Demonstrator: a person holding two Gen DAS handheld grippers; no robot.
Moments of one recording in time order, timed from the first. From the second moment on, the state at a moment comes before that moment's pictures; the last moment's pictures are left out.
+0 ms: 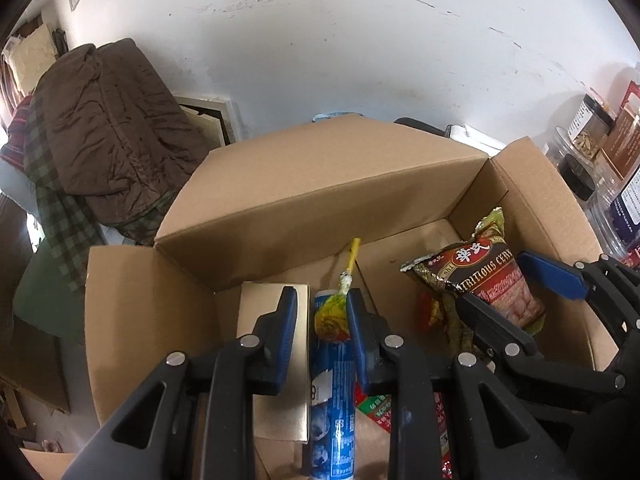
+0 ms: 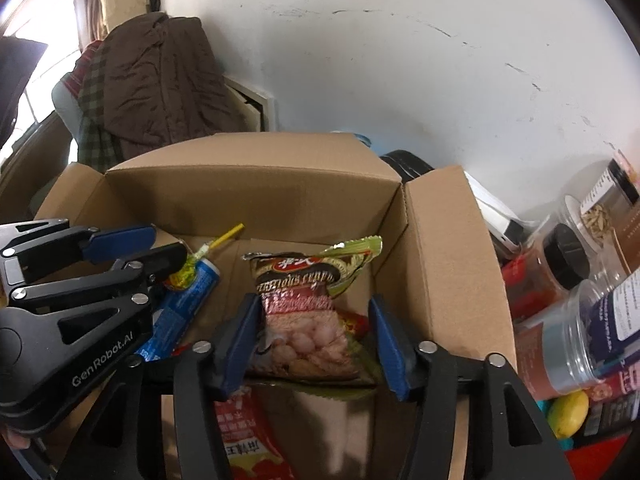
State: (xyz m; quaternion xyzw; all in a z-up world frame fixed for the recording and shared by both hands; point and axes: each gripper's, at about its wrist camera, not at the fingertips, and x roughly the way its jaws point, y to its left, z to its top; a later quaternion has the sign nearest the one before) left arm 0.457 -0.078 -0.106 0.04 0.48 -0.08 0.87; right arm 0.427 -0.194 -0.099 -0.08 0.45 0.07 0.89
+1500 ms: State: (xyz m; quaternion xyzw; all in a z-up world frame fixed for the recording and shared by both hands) left arm 0.235 -0.028 0.076 0.01 0.30 -0.12 0.95; right arm 0.203 -0.174 0.073 -0.07 0.27 0.08 0.96
